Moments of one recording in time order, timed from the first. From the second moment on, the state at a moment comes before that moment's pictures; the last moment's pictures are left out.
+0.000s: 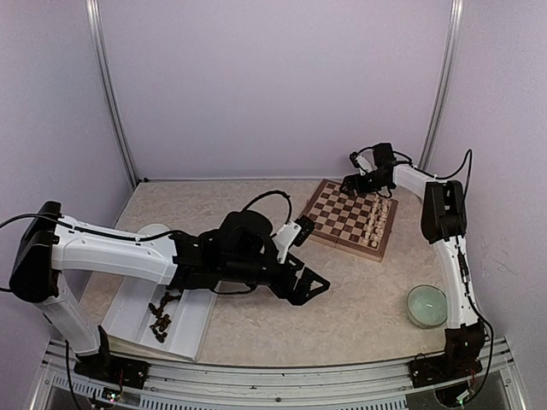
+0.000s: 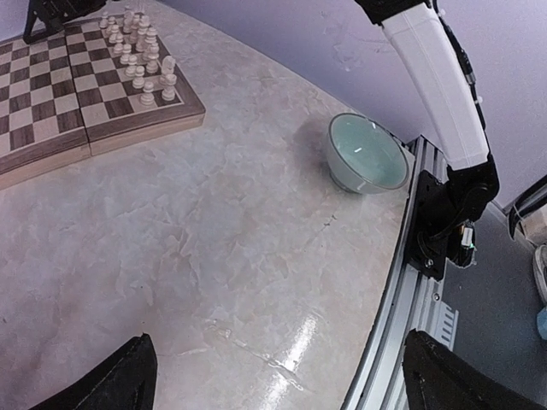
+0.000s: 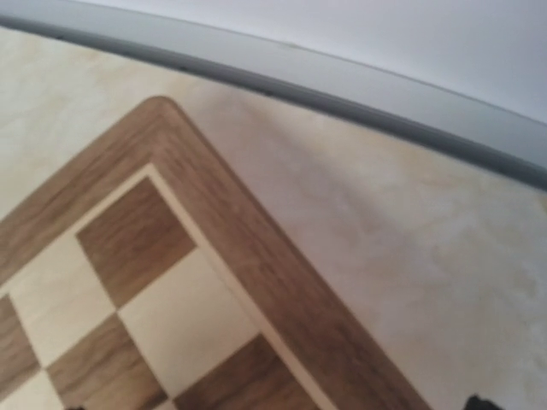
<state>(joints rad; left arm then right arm) -1.16 1.66 1.10 0.08 0.10 -0.35 0.13 2.61 2.30 -0.47 -0.35 -0.12</state>
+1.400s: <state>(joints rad) -1.18 1.57 1.03 0.07 0.06 -0.39 0.13 2.67 2.39 -0.51 -0.36 -0.13</state>
